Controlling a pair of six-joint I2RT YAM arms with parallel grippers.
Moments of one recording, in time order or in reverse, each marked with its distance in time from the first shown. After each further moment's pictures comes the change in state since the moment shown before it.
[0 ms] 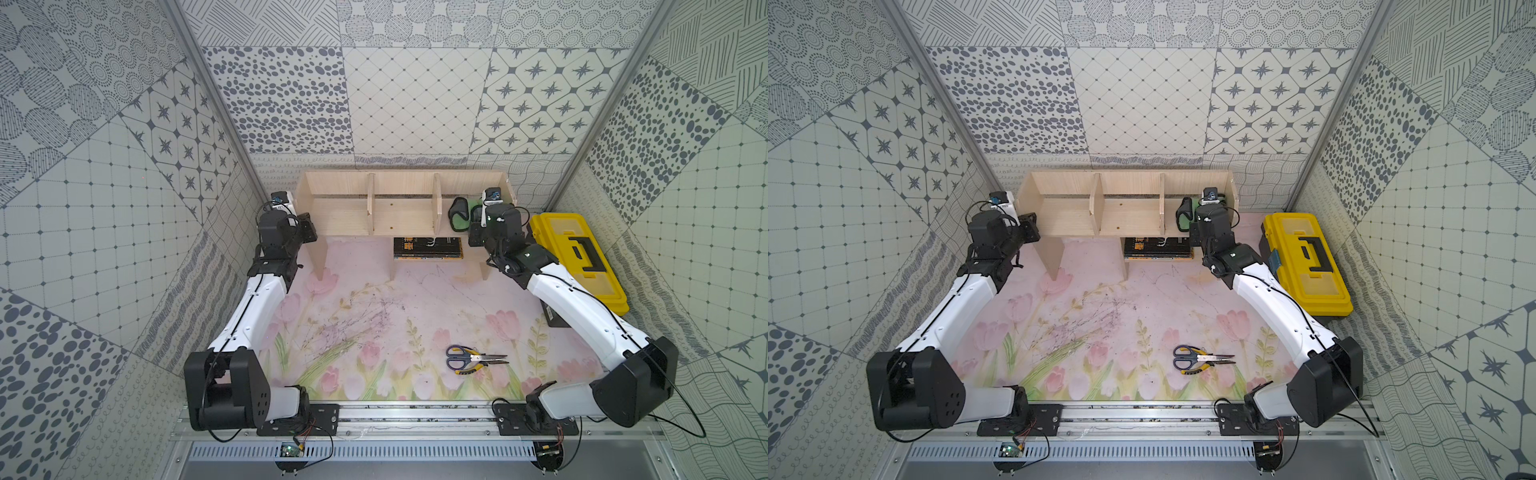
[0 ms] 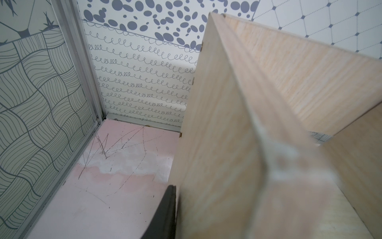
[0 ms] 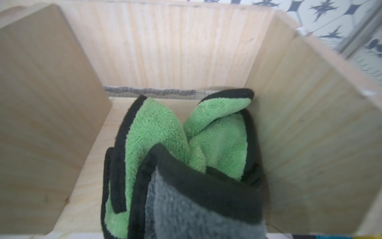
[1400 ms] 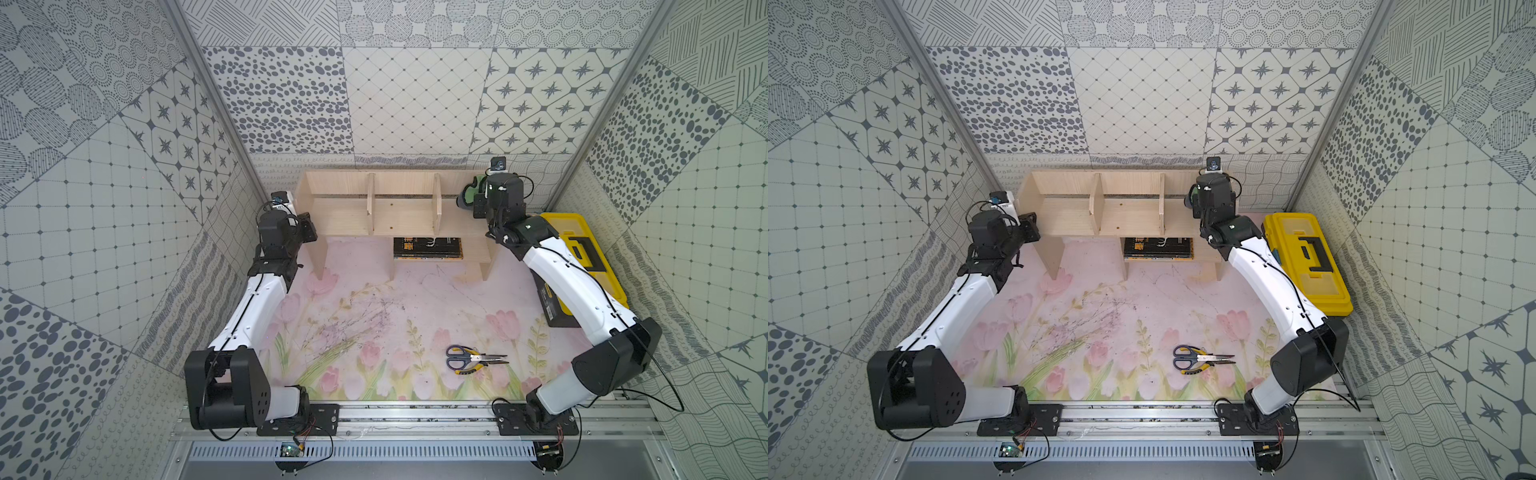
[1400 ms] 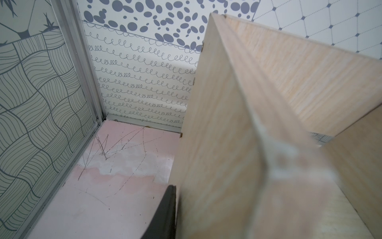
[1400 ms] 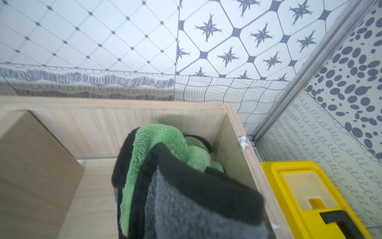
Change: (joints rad) left arm 0.000 0.004 -0.001 0.010 0.000 0.001; right arm -0.005 0.158 0.339 -0.076 0.086 -0.071
